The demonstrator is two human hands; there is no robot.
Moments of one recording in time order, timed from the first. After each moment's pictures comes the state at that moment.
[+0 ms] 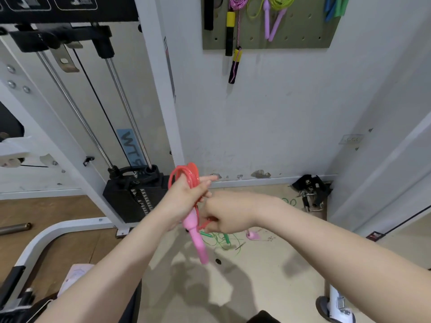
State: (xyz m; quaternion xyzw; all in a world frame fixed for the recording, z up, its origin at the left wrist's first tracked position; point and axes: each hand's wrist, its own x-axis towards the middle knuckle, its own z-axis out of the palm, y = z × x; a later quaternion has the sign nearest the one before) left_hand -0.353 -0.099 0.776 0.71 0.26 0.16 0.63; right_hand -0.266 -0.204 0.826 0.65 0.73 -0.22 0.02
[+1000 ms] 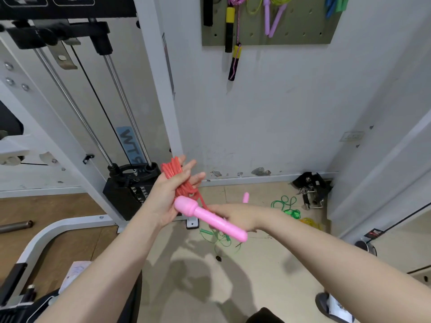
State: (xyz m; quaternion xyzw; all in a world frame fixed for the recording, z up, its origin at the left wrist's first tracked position) left_hand -0.359 -0.091 0.780 0.44 0.26 0.27 0.82; right_hand -0.237 -0.214 0.761 0.68 0.62 -0.38 -0.07
